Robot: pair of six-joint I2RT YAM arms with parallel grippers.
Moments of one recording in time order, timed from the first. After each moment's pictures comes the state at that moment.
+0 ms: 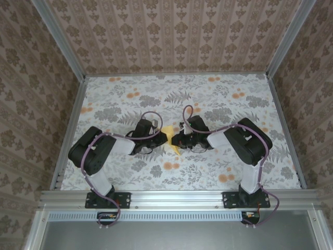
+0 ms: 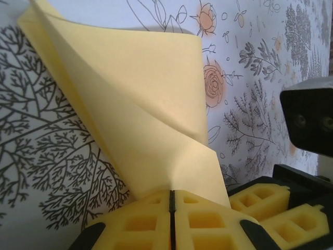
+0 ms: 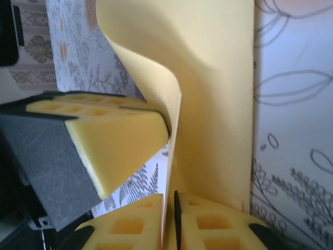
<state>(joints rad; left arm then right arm) -0.62 1.73 0.60 0.40 0.39 -0.90 0.55 1.89 0.77 0.34 -0.67 0.85</state>
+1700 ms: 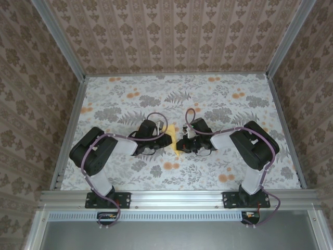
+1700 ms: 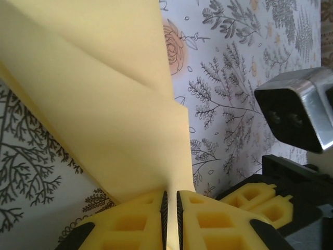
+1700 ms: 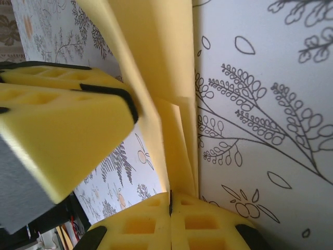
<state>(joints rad) -0.68 1.73 0.62 0.41 0.43 -0.84 0.55 1.81 0.73 0.18 -0.66 0.80</state>
